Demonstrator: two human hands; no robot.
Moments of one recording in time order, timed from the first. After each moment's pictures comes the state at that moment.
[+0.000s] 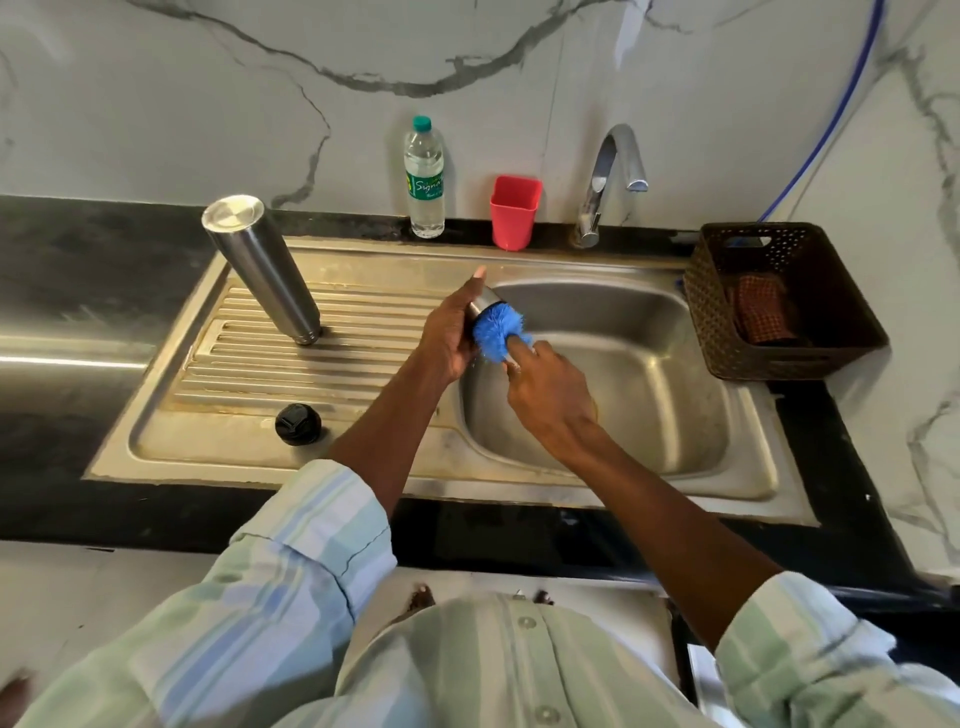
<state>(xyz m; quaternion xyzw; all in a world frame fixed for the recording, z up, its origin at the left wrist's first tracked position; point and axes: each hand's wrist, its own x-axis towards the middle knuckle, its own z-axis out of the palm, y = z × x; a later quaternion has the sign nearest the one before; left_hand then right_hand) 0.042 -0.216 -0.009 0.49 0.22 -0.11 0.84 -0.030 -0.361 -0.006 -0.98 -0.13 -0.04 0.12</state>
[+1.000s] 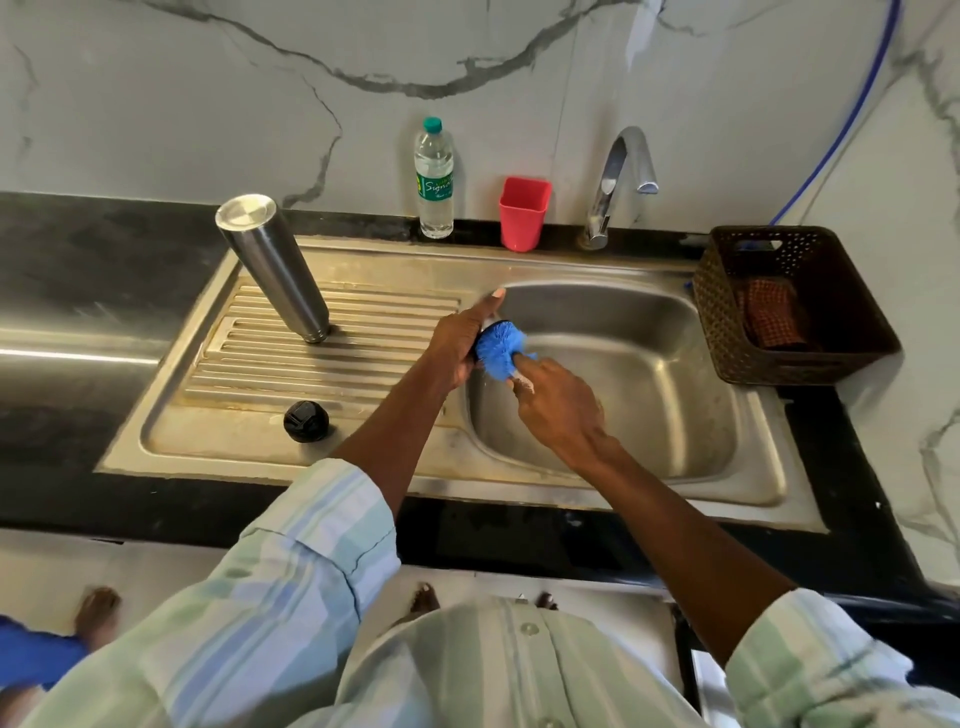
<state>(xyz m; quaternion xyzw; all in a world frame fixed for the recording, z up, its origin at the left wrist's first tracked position) 0.042 -0.215 -0.027 0.54 0.24 -0.14 0.80 -0.038 -0.368 -0.012 -0.97 -0.14 0.02 0.20</state>
